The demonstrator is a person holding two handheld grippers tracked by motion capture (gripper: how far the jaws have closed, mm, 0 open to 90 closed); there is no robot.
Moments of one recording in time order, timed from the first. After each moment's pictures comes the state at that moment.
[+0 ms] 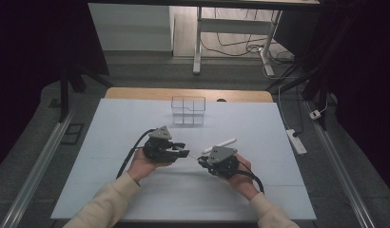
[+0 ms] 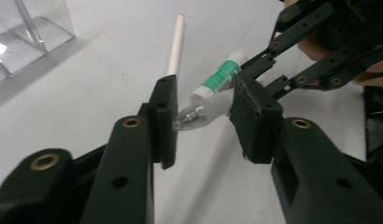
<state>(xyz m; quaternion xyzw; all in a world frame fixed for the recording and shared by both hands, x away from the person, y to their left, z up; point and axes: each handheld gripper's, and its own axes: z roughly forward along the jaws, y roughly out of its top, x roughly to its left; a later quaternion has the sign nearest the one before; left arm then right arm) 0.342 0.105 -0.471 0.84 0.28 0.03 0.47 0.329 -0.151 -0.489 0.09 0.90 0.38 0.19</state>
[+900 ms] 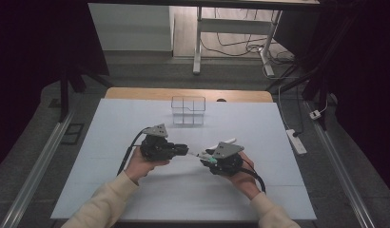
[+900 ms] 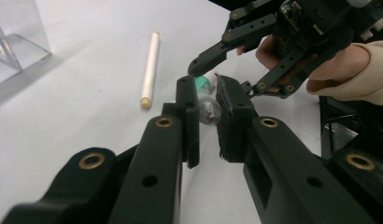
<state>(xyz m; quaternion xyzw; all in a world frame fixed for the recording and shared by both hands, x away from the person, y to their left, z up) 0.338 0.114 -0.456 0.83 0.26 0.00 0.50 0.335 -0.162 -0.486 0.14 0.88 0.41 0.19</state>
